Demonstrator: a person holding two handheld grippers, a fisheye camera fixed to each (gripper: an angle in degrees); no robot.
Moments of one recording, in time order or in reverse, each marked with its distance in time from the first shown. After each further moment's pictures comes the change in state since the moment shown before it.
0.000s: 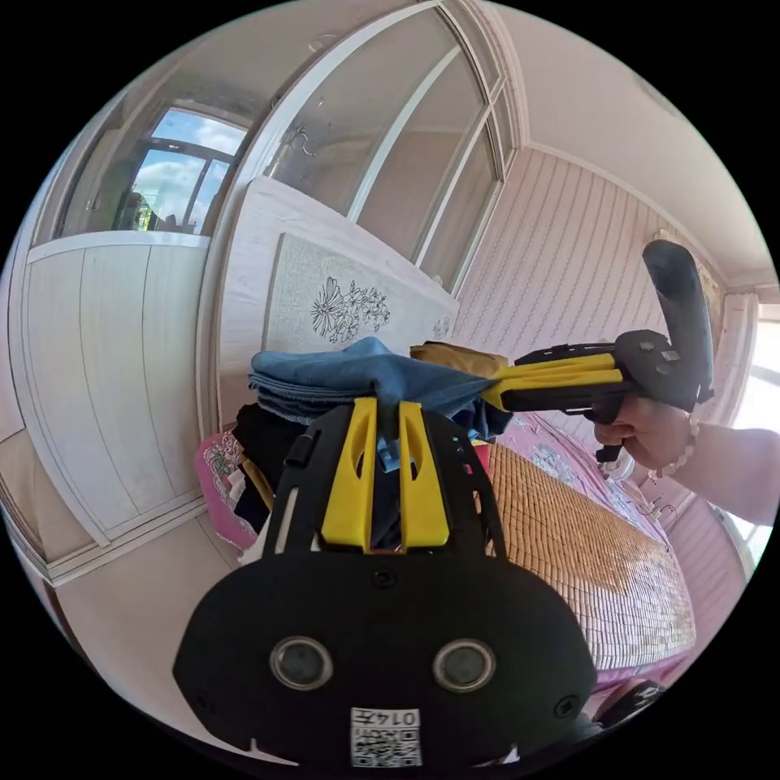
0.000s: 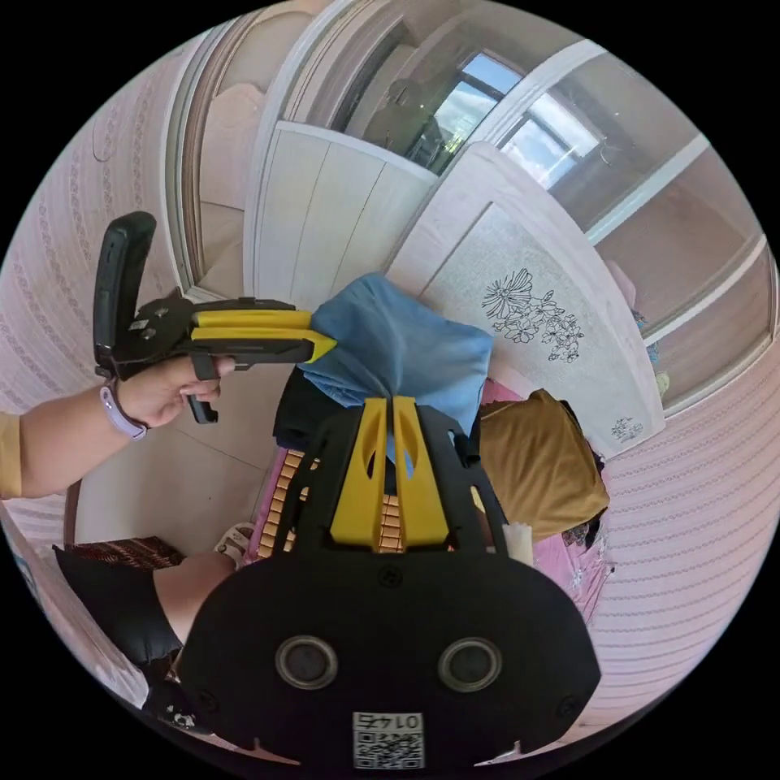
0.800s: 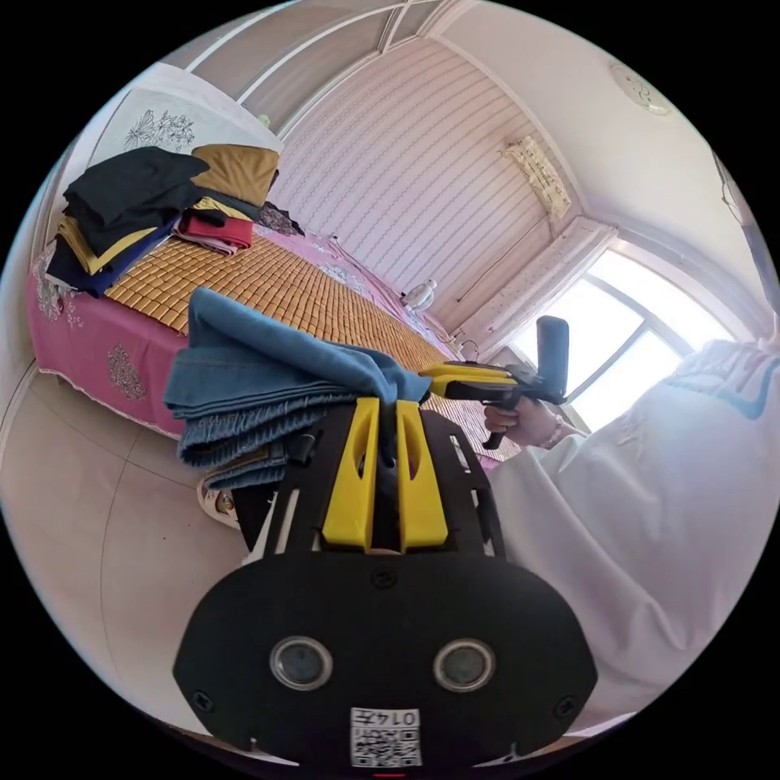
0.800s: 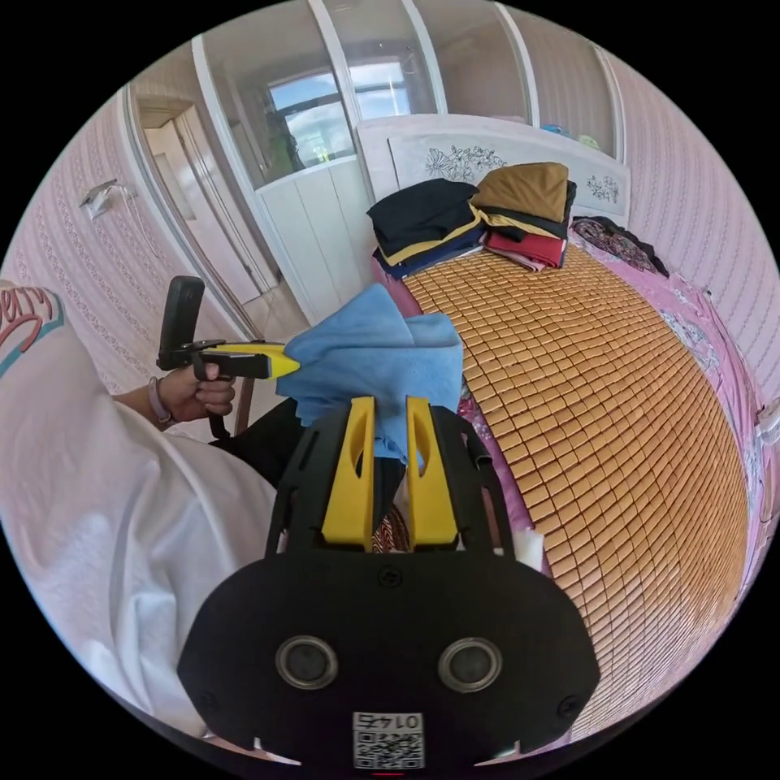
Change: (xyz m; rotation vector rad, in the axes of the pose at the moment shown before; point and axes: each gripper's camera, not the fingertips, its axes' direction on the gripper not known) left arm 0.200 0.237 -0.155 -0.547 0.680 0.036; right arm -0.234 0.484 -0.095 0.048 -0.290 0.654
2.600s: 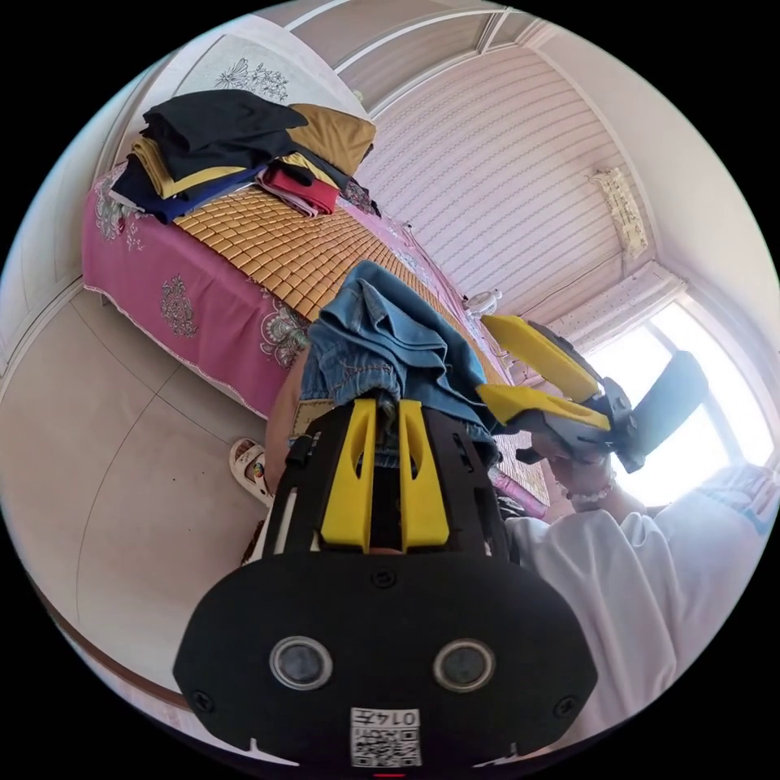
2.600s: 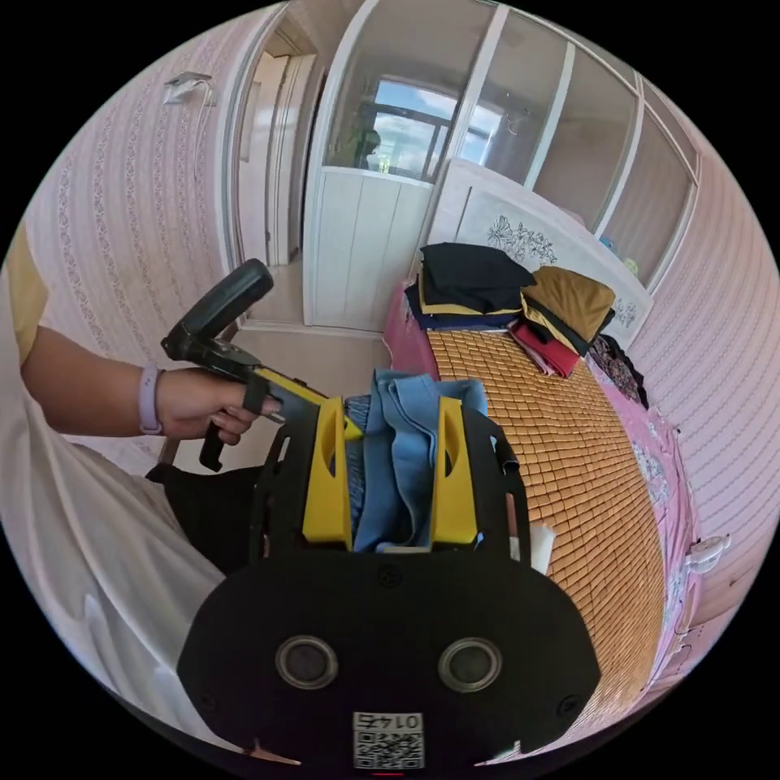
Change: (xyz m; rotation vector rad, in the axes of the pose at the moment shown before) left arm -0.036 -0.043 0.013 0.000 -0.132 -0.228; right arm -0.126 0.024 0.263 0.079 0.242 -0.342
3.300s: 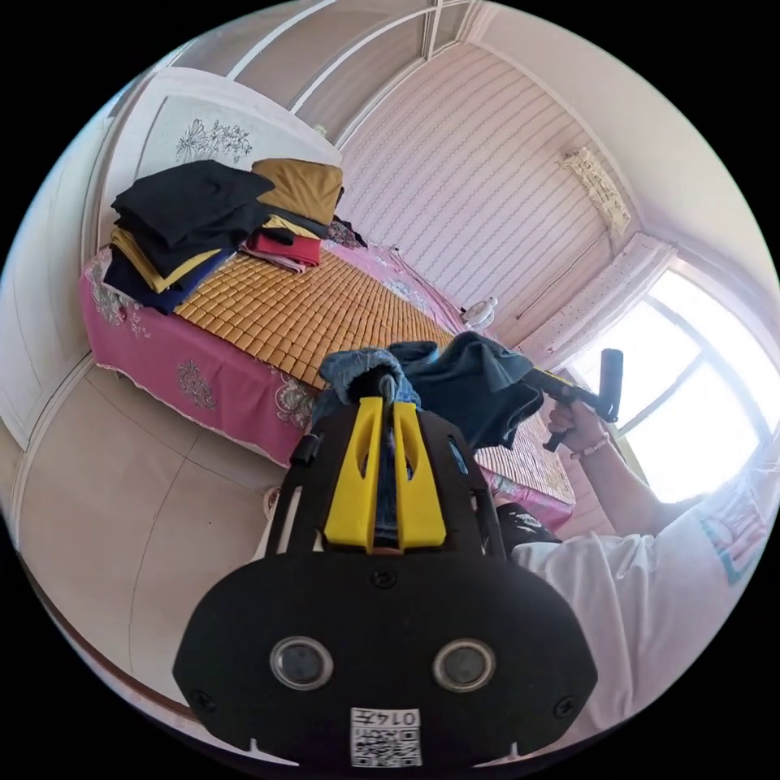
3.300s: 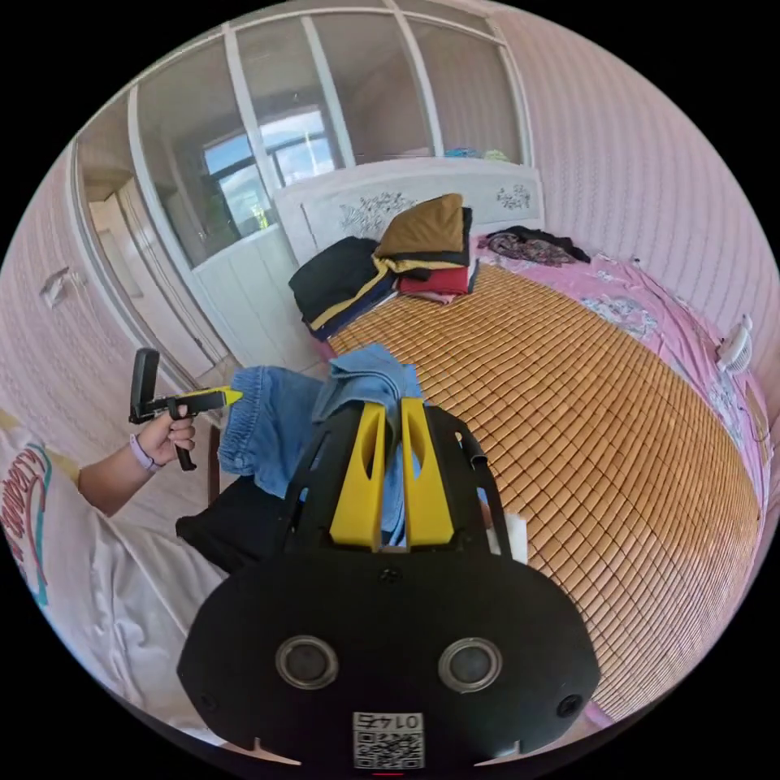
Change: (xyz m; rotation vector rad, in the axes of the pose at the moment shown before) left arm 0.033 -0.058 -0.058 0.087 -0.087 0.151; right arm 0.129 0.224 -0.008 0.090 -0.059 0.602
